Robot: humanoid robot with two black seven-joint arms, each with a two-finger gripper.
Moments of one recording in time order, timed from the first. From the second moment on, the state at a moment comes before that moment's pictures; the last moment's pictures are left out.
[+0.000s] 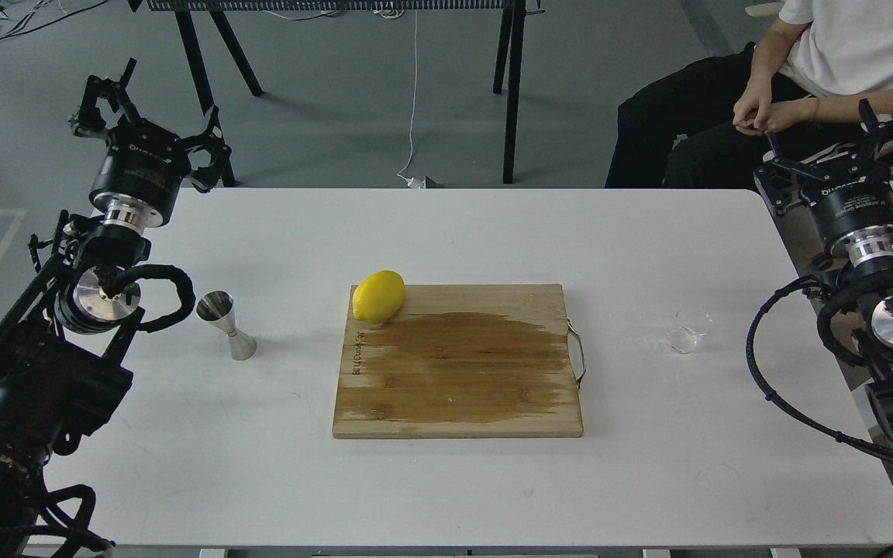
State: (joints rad) left arm -0.59 0.22 -1.32 -0.80 0.27 -0.37 -0.25; right arm 0.55 -0.37 1.23 0.71 0.20 0.49 0.10
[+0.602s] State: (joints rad) left arm -0.36 0.46 -1.17 -1.32 0.38 -0.30 -0.25; right arm 0.54 -0.38 1.24 0.71 0.20 0.49 0.10
